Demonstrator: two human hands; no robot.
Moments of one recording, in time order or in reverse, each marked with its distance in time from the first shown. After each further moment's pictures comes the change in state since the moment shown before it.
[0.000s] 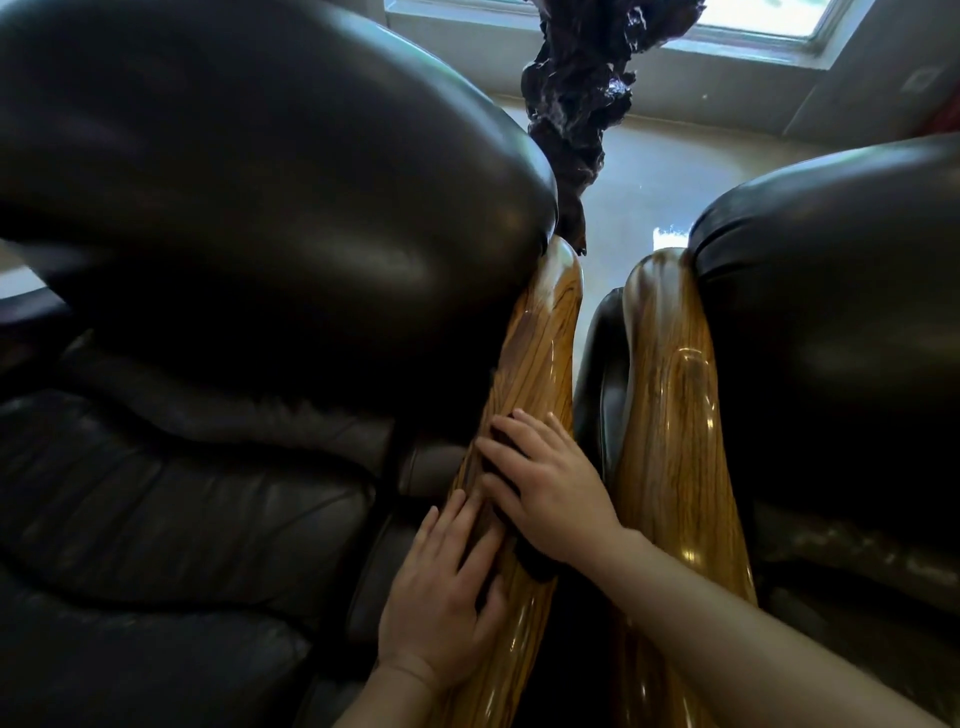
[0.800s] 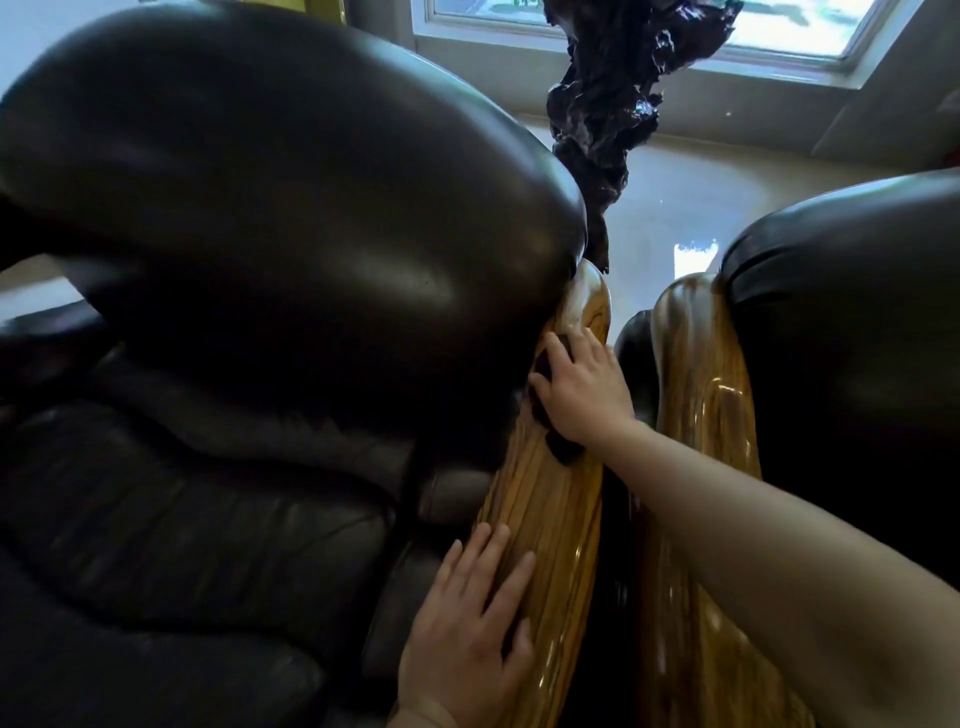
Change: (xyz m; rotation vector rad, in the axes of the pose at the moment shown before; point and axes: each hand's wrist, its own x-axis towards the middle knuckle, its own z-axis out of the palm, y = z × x) left_hand 0.002 0.001 0.000 -0.031 0.090 0.054; right_hand 0.126 0.069 -0.011 -0.127 -0.036 0.344
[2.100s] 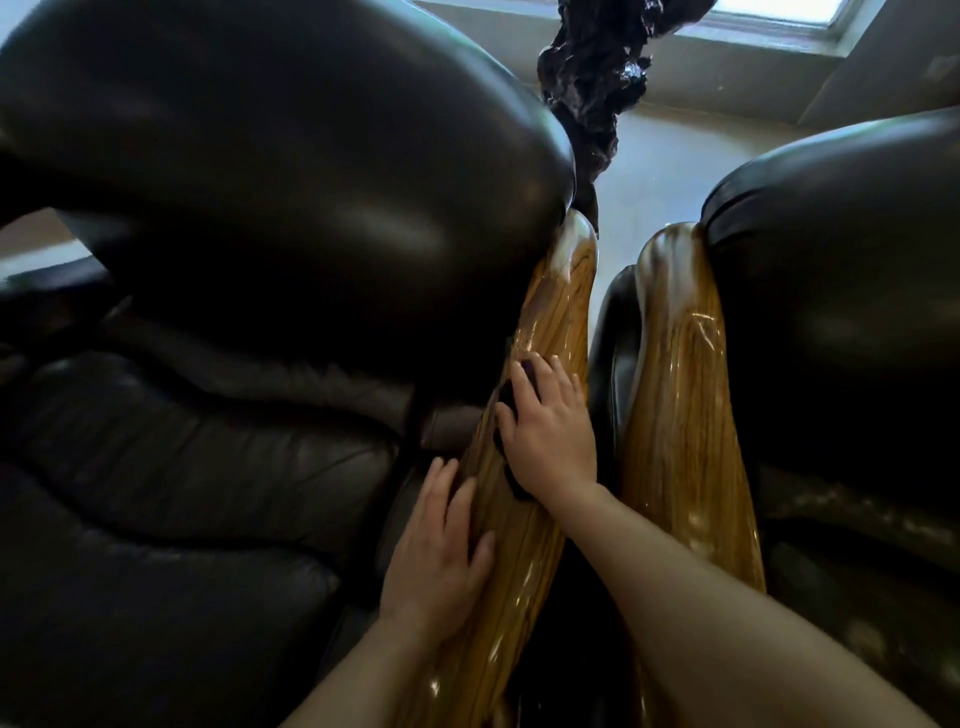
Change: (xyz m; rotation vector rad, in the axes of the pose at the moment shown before) left_hand -0.044 -0.001 -0.017 0.022 -0.116 -0.265; right_hand -0.150 -0.062 0.028 0.058 0.140 0.021
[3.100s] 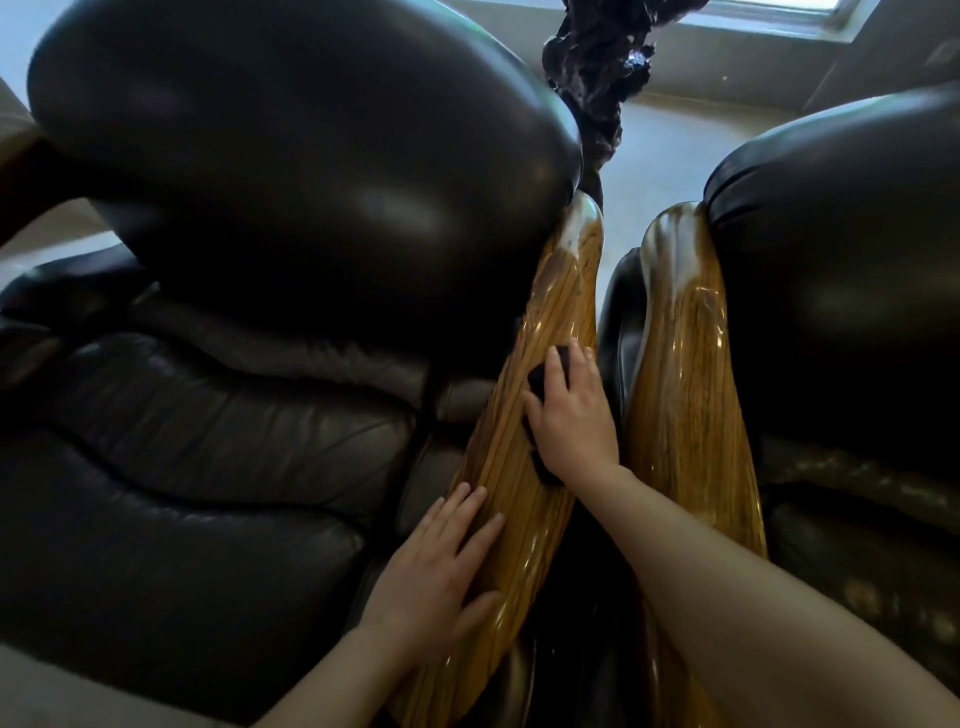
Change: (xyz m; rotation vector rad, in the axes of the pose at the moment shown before) left_hand -0.063 -0.013 -0.036 0.197 -0.291 0.285; right_hand -0.033 0.001 -0.009 0.035 -0.087 0.113
